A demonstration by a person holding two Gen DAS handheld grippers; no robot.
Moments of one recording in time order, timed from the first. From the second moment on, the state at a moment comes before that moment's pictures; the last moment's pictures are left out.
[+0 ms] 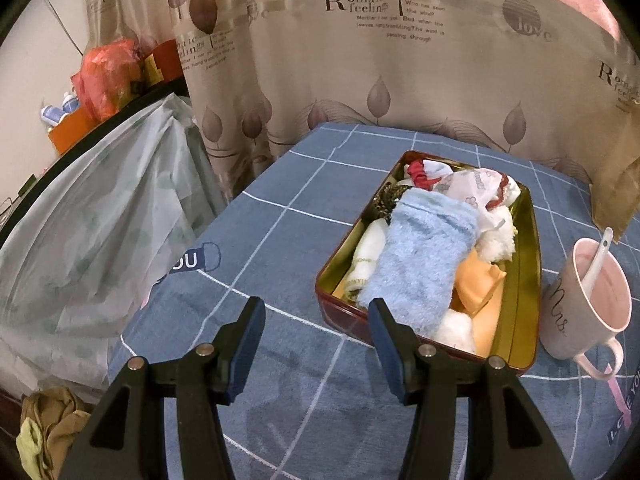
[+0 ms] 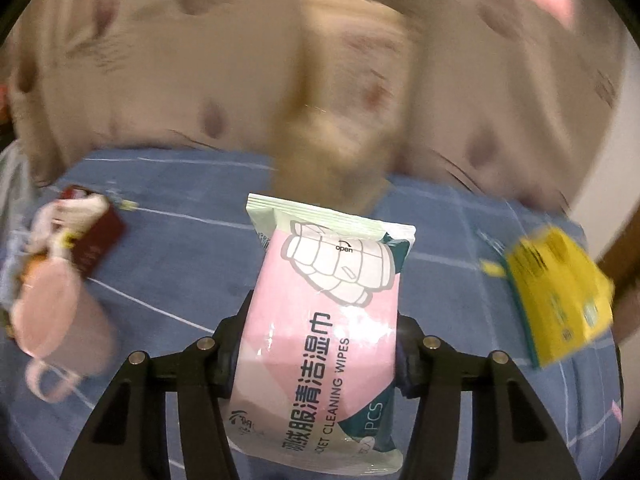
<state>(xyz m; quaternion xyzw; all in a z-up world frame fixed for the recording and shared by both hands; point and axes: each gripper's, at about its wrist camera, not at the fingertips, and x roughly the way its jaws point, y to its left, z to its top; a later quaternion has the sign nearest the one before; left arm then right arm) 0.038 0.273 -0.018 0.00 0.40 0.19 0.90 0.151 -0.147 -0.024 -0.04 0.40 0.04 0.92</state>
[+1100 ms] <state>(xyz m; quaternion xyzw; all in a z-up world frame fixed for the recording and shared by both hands) 0.039 0.300 -0.020 -0.05 0.41 0.21 0.89 0.180 0.151 -0.036 -0.16 0.40 0.18 0.88</state>
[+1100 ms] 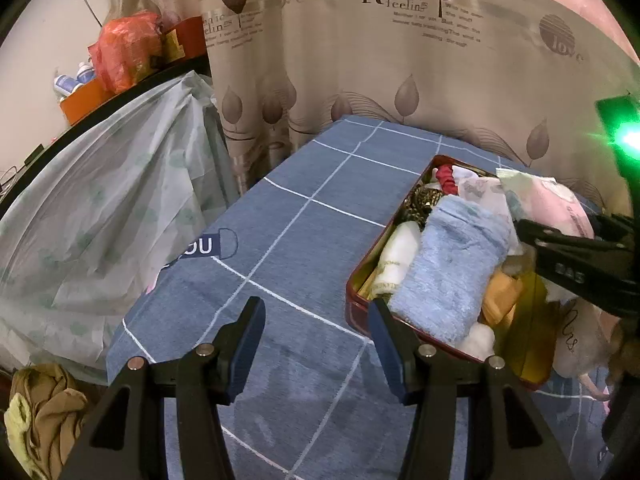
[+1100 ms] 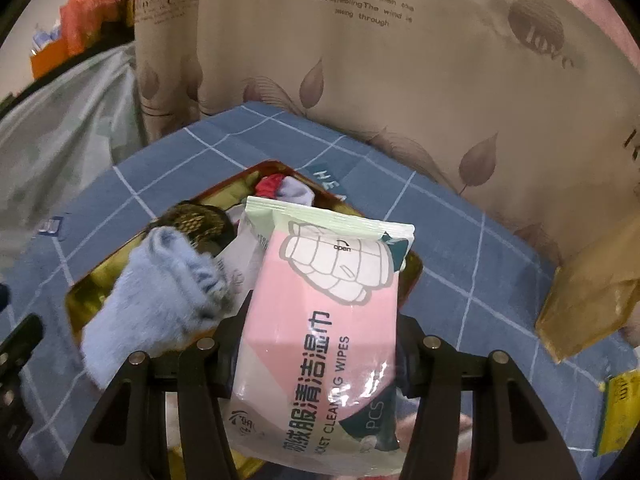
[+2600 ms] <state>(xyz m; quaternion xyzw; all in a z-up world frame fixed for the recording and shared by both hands) 0.030 0.268 -0.010 -0.01 0.40 0.18 0.90 0.049 0.085 -0.008 -0.08 0.37 0.13 0.92</state>
